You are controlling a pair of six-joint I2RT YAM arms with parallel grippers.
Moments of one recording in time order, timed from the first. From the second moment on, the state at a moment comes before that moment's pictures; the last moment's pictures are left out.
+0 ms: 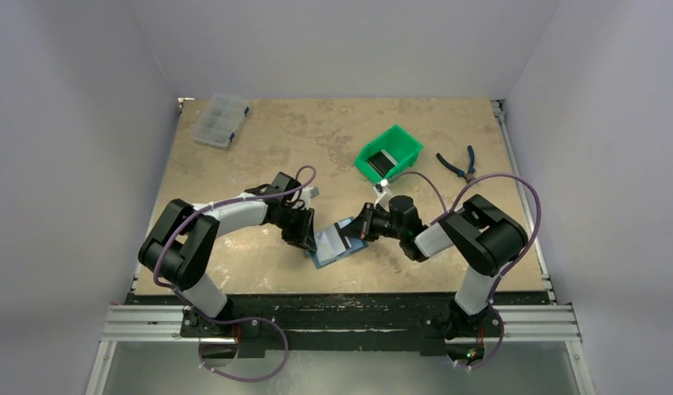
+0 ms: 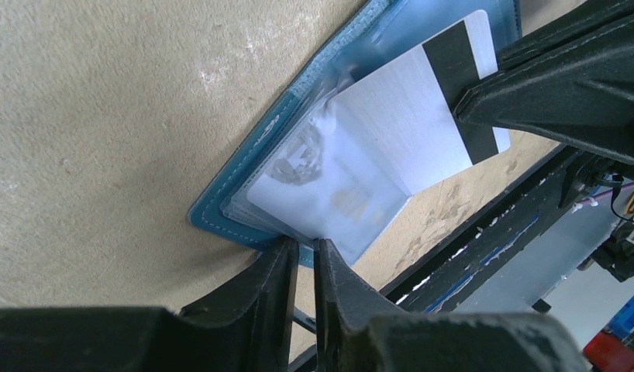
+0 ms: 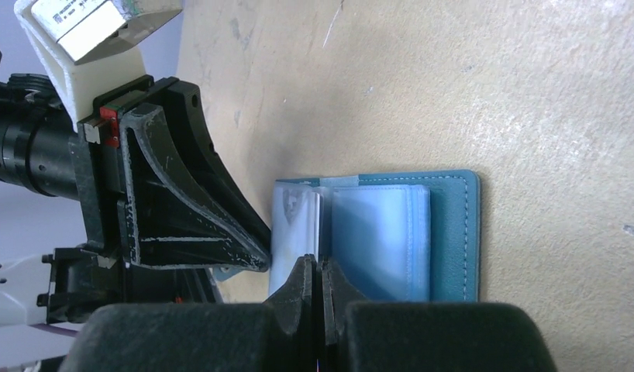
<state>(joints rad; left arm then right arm) -0.51 1.63 0.82 -0.40 0.48 -0.38 0.60 1.76 0.46 0.89 -0.48 0.89</state>
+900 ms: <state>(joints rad) -0.51 1.63 0.82 -0.40 0.48 -0.38 0.71 1.75 0.50 0.74 -0.36 0.93</state>
